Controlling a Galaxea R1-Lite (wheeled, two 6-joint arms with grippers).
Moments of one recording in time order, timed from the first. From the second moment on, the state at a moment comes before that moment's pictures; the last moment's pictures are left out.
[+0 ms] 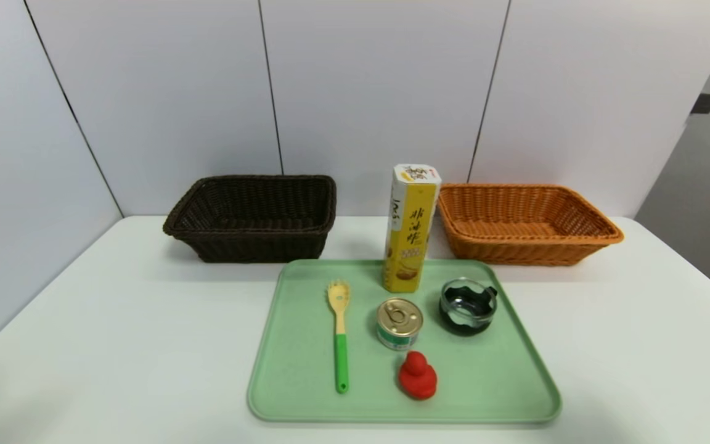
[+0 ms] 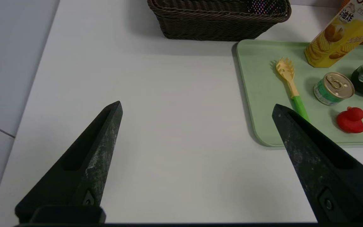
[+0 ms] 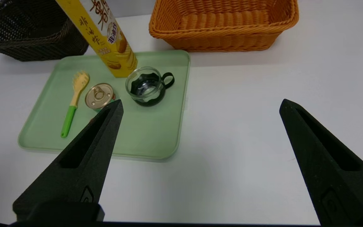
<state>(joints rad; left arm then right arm) -0.02 0.76 -0.99 0.56 -0.09 -0.12 0.02 0.82 -0.96 0.49 0.16 0.14</state>
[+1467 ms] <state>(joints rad) -0.58 1.34 -1.01 0.38 0.18 -0.44 0.88 1.75 -1.41 0.80 -0.21 0.66</state>
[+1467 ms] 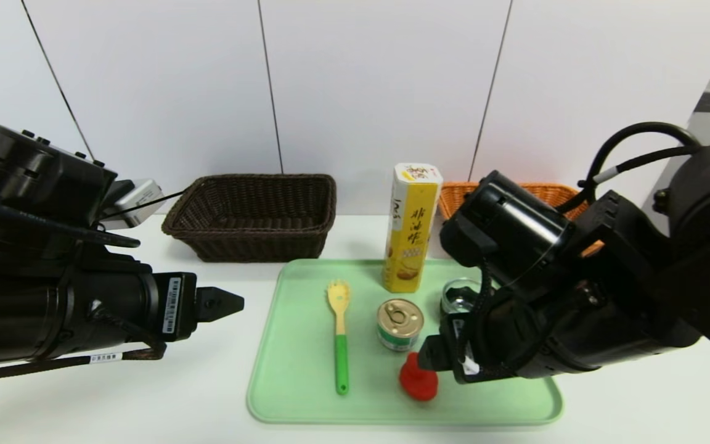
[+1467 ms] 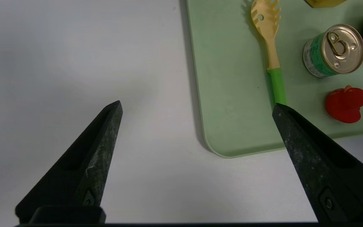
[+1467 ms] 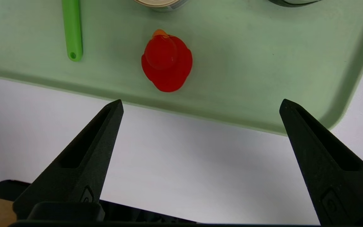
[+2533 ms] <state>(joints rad) -0.58 1.35 -1.00 0.38 0.18 -0.45 0.90 2.02 -1.52 0.80 -0.24 0.72</state>
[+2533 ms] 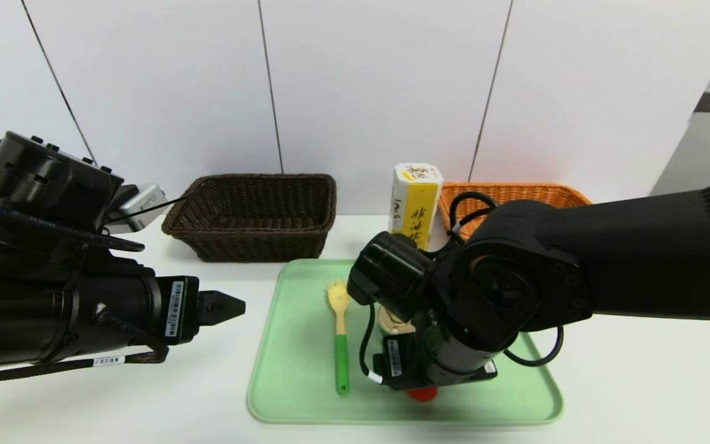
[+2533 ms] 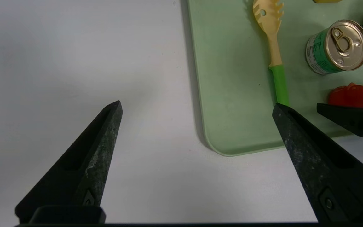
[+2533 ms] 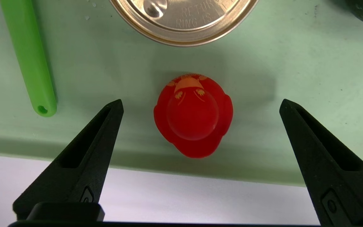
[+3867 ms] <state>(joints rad) -0.58 1.33 -0.98 0.38 0.18 -0.45 0.90 2.05 -1.52 0.81 -0.23 0.76</state>
